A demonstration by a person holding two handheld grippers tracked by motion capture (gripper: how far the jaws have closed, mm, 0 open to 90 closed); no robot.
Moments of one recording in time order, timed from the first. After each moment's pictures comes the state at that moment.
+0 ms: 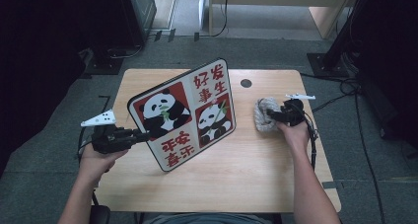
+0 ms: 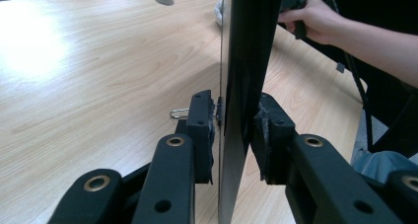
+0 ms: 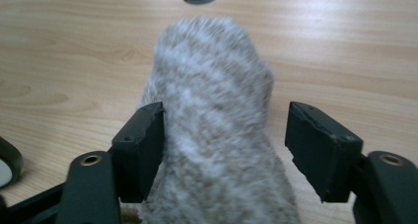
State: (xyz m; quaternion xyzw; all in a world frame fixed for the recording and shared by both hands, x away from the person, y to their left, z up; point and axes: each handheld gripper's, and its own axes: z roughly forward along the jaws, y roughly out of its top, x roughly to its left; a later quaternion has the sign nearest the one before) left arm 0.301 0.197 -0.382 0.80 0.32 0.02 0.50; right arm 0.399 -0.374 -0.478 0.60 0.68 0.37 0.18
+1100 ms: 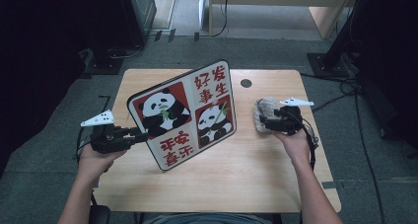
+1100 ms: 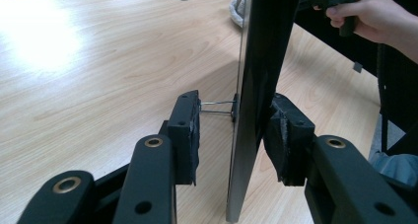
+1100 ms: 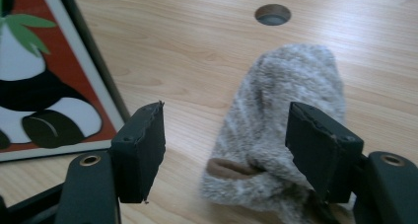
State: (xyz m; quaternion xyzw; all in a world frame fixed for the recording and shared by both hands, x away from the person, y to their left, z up) left arm 0.304 0.203 -0.388 0.80 0.34 0.03 0.49; right arm 0.348 -0.337 -0.438 0.53 0.73 0.40 0.18
